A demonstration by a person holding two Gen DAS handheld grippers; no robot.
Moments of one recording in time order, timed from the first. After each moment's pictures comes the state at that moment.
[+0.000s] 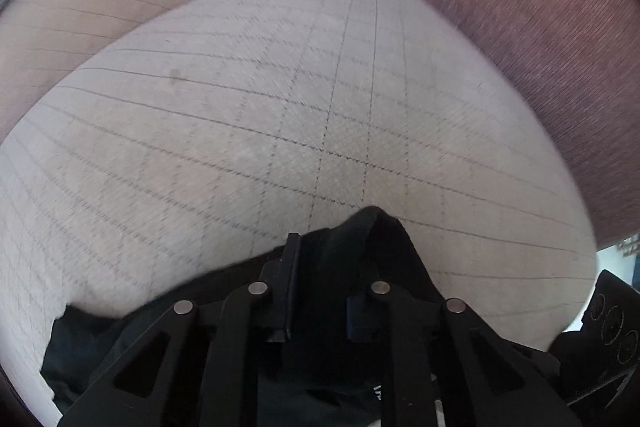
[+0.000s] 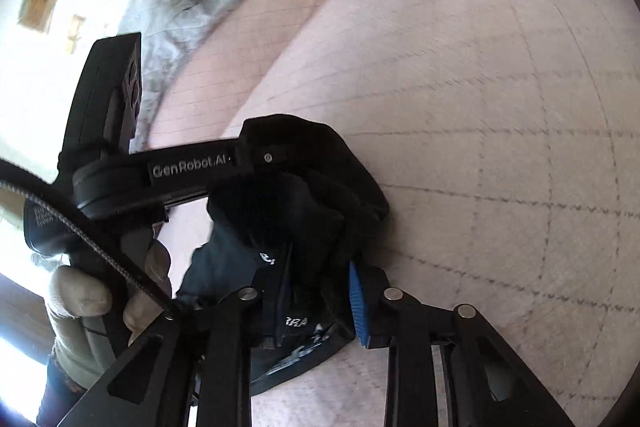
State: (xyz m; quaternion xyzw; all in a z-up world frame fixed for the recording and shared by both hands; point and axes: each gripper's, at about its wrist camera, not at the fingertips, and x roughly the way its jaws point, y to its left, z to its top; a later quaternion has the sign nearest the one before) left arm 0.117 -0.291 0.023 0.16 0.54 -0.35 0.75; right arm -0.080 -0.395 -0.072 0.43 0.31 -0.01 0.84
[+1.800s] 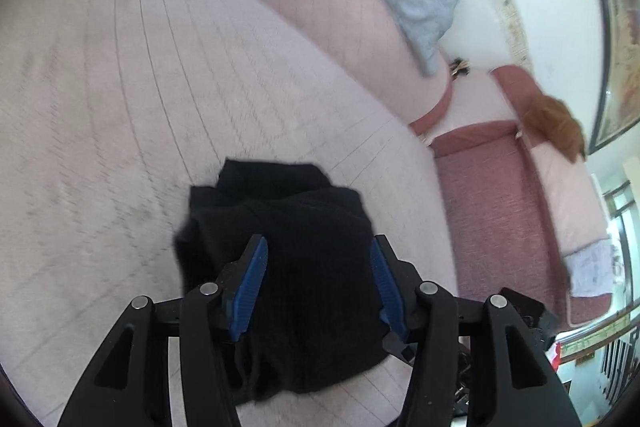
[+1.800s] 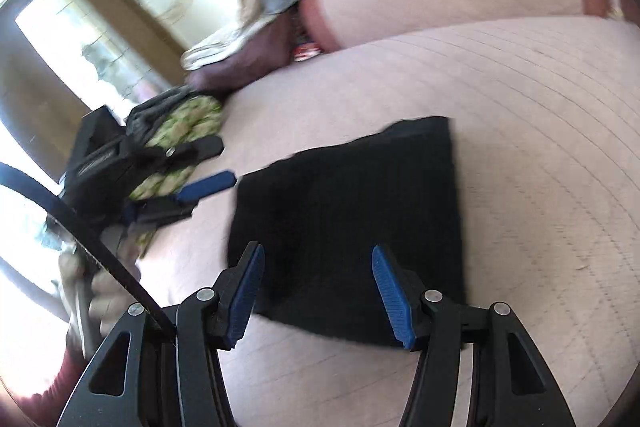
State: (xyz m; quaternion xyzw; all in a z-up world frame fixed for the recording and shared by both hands) left arm 0.103 0.065 0.019 -0.27 0.50 -0.27 0.78; right arm 0.017 -0.234 -0.013 0.20 0.41 0.19 0.87
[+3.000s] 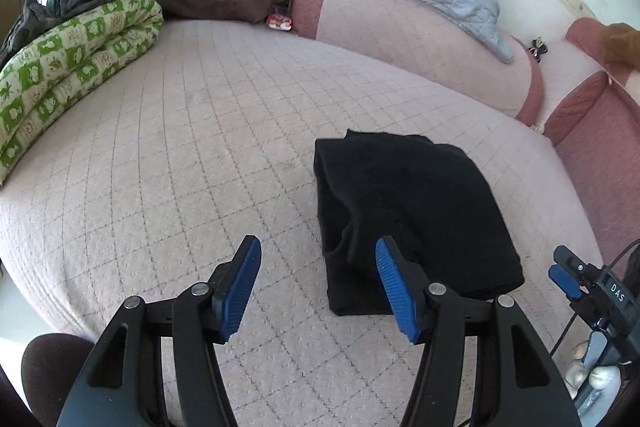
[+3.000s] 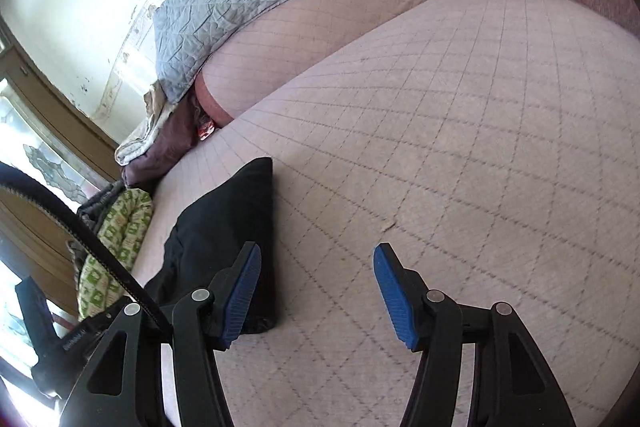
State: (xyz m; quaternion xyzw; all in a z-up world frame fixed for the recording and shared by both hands) left arm -0.038 0.054 0.031 -0.08 0.42 -0.04 0.91; right arm -0.055 -0.349 -0.048 0.32 0.33 0.06 0.89
